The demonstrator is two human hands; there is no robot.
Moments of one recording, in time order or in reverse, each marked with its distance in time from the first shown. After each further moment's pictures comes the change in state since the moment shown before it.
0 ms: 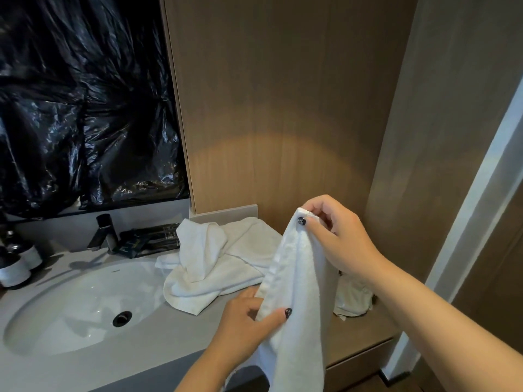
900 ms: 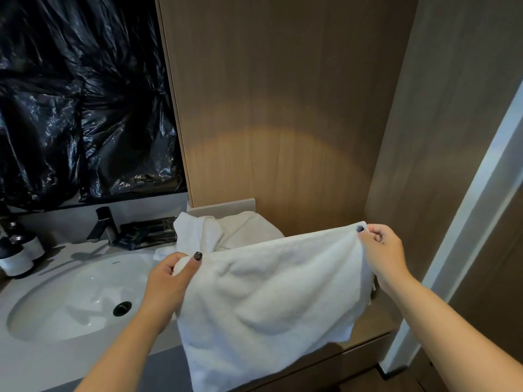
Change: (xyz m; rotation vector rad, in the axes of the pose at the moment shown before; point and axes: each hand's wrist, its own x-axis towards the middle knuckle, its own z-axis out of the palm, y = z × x) left_hand 0.024 -0.033 -0.089 -0.074 0.490 -0.171; right_hand -0.025 0.145 -0.038 0.155 0.446 0.564
